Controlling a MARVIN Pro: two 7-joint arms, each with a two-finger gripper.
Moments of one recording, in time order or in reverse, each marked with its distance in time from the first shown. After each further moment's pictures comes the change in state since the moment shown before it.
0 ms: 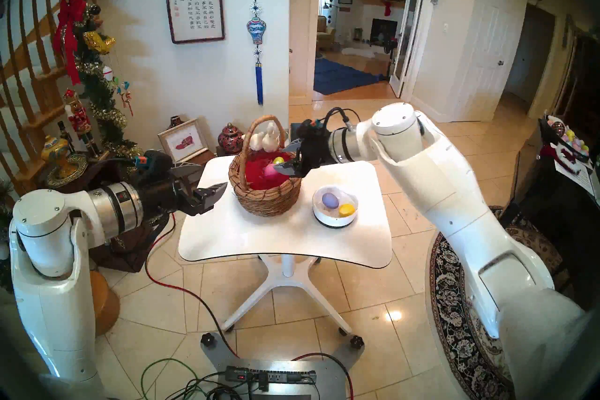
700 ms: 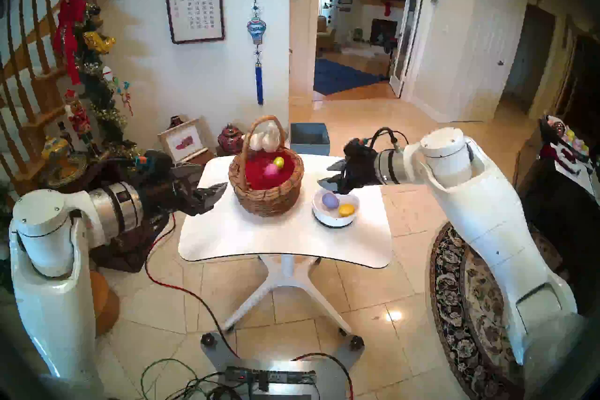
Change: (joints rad) left arm 0.000 0.000 0.000 0.000 0.000 0.000 0.000; right arm -0.232 0.151 0.169 -0.078 0.068 0.090 -0.070
